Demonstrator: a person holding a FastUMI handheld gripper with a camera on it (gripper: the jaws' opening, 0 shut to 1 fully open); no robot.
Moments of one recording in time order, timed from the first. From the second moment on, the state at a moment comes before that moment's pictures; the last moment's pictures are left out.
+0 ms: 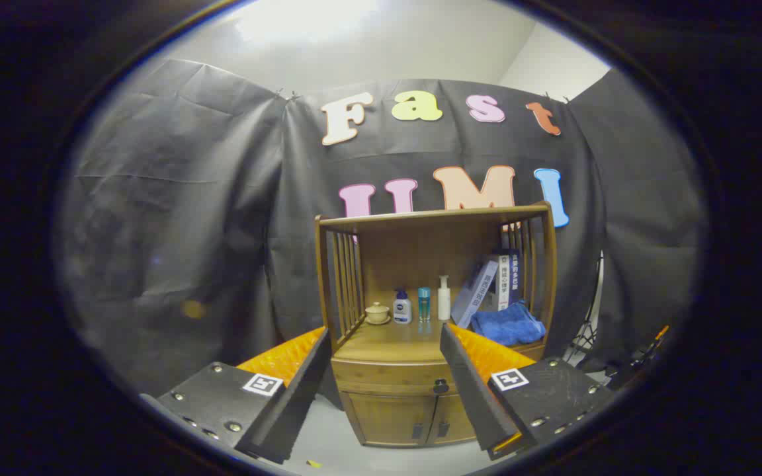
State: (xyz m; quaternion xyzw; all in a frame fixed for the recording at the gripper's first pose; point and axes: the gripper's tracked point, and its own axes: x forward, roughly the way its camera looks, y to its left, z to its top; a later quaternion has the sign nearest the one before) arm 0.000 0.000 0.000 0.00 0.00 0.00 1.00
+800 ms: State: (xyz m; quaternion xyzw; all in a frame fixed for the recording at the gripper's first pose) arm 0.005 -0.043 -0.016 0.00 0.00 -0.03 1.00
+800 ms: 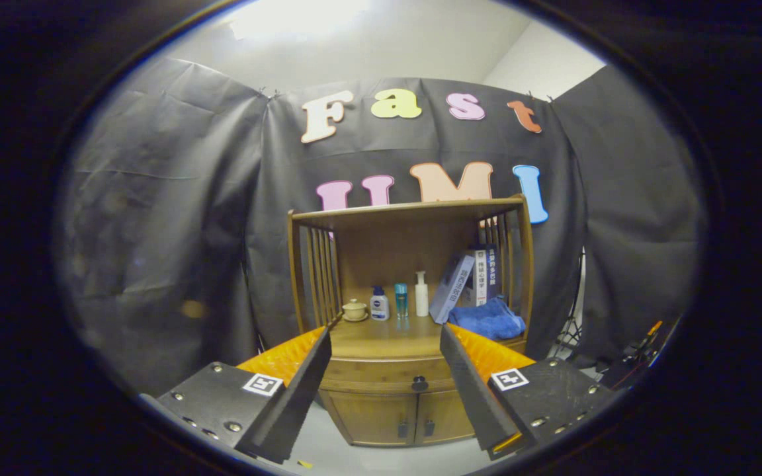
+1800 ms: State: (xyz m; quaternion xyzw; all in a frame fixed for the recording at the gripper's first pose) arm 0.221 -0.130 -0.277 0.00 0.12 -0.08 0.99
